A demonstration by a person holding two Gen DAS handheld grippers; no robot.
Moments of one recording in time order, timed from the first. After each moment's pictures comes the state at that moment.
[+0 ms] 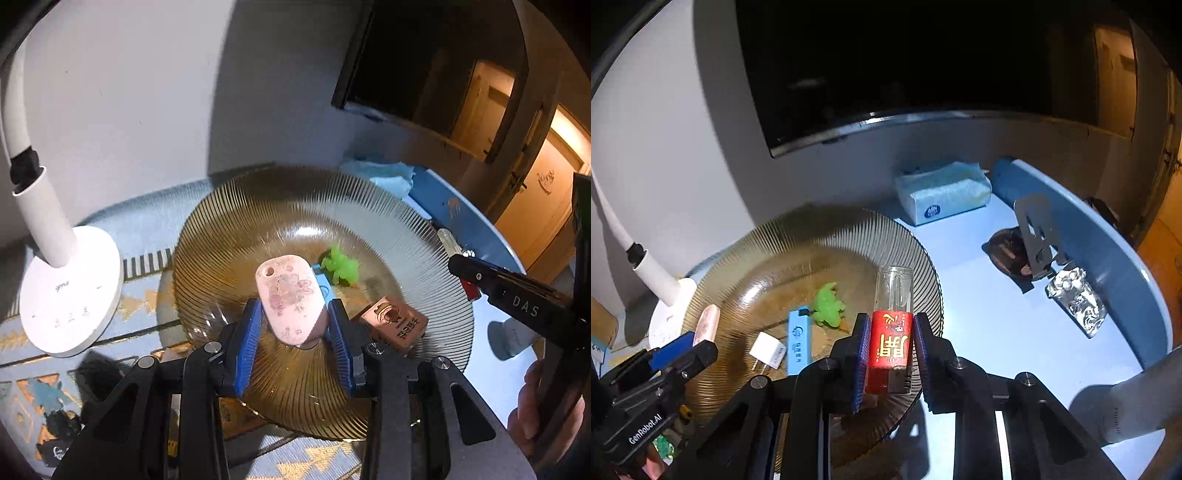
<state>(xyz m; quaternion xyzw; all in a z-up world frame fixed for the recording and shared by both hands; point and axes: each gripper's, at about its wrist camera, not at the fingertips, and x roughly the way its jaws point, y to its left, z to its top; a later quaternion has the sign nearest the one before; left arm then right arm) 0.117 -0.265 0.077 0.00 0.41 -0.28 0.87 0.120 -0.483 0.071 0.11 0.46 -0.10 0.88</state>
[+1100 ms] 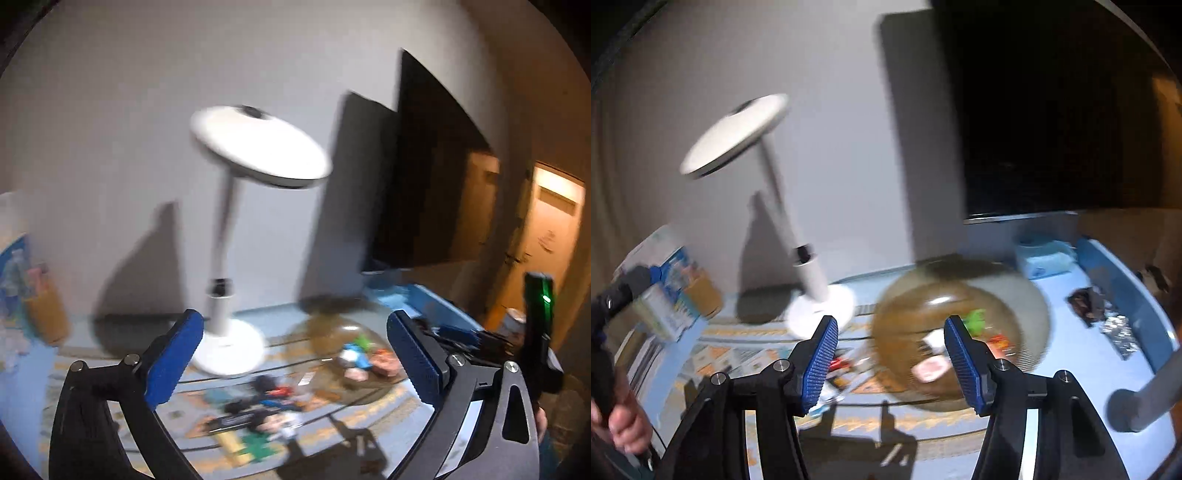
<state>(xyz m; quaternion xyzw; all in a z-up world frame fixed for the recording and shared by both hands) -0.037 -0.036 0.234 -0.06 0.20 -0.21 0.96 0.017 -0.345 0.190 0.08 0.34 0.08 0.93</state>
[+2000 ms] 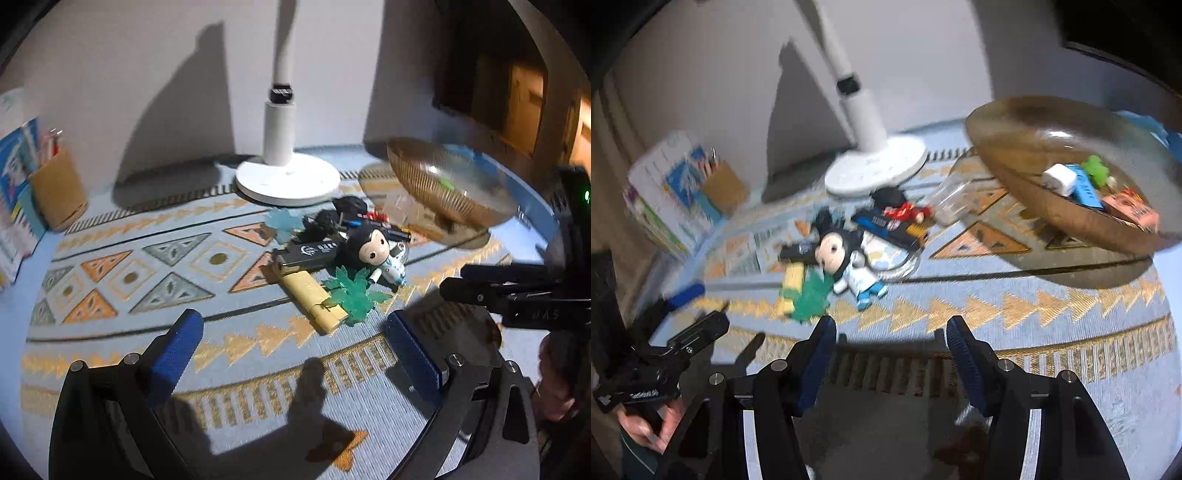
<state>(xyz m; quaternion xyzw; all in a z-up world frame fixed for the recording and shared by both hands) -0.013 -0.025 0.052 0.03 0.38 -0.16 0.91 0.029 -0.260 0.027 0.09 0.50 0.17 0.84</state>
